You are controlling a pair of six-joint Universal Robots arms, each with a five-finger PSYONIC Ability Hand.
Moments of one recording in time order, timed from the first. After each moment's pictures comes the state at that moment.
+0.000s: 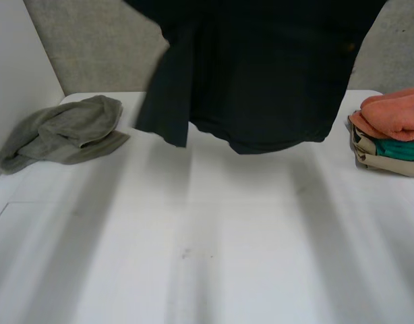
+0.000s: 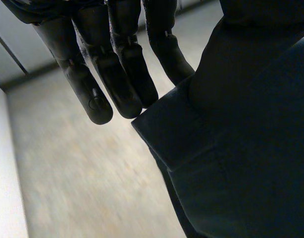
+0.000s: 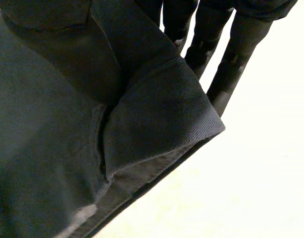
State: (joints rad) left arm 4.32 -1.33 -1.44 3.65 -1.51 3.33; right arm 1.93 -1.54 0.91 0.20 1.41 2.73; left_hand 1.17 1.20 1.19 1.20 0.98; right_hand 1.12 1.17 1.17 1.20 0.97
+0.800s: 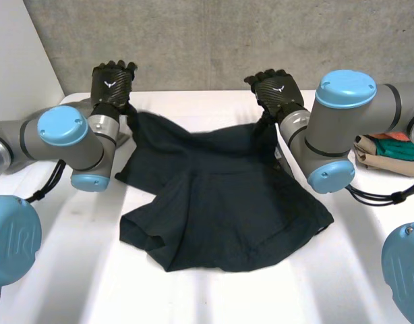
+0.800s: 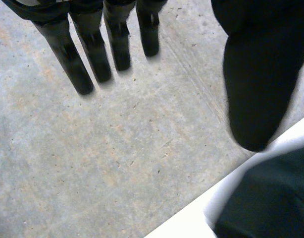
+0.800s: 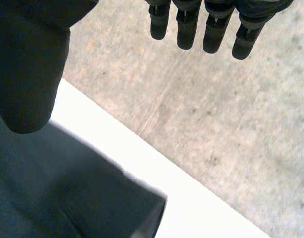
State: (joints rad) left arm 4.39 -2.58 -0.81 3.69 -1.53 3.37; right arm 2.04 -0.63 0.67 -0.05 1.49 2.91; left_hand 0.30 0.40 0.41 0.40 0.22; right_hand 0.22 0.22 0.21 0.21 0.04
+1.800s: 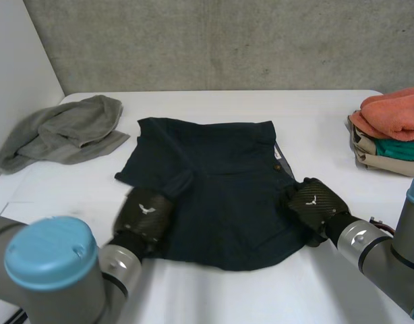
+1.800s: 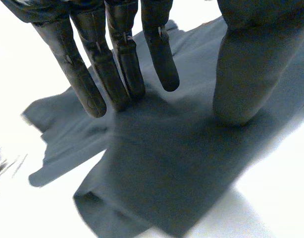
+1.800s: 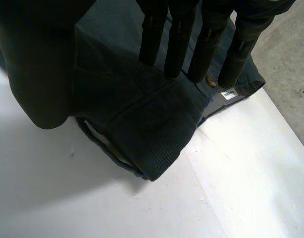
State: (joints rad) left arm 4.07 -1.89 -1.92 3.53 -1.71 3.46; right arm 1.78 -1.17 1.92 -0.30 1.14 2.33; left_hand 0.76 0.76 0.76 0.76 0.58; right_hand 0.53 0.53 0.53 0.53 0.35
